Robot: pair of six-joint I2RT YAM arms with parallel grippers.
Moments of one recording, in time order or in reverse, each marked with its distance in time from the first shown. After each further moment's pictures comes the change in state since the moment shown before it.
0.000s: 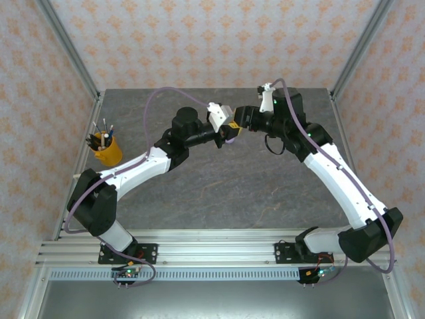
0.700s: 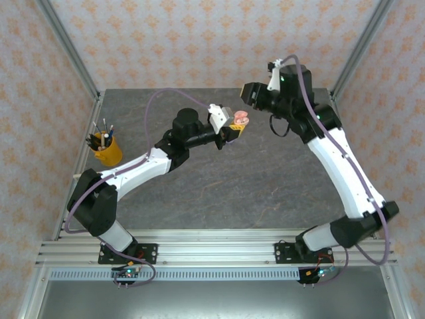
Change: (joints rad) left arm -0.005 0.000 -0.010 0.006 0.015 0.001; right arm -0.039 0.159 0.350 -0.175 0.096 0.023
